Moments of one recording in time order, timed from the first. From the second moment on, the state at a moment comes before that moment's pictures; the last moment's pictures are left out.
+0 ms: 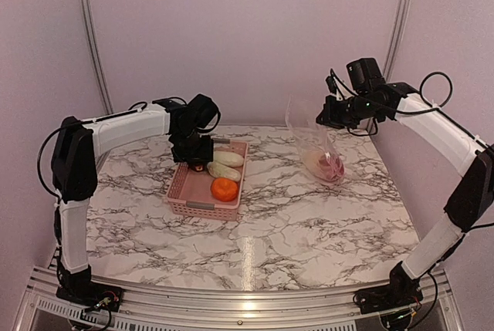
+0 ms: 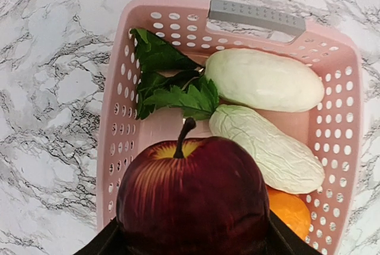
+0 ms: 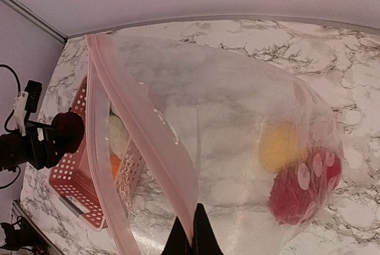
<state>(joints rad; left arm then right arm) -0.66 2.09 1.82 -0.90 -0.28 -0.61 0.38 1.57 1.58 -0.73 -0.20 0.36</state>
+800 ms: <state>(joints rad) -0.73 1.87 1.97 -0.61 0.23 -0.60 0.50 1.68 1.68 -0.74 -0.20 0.37</state>
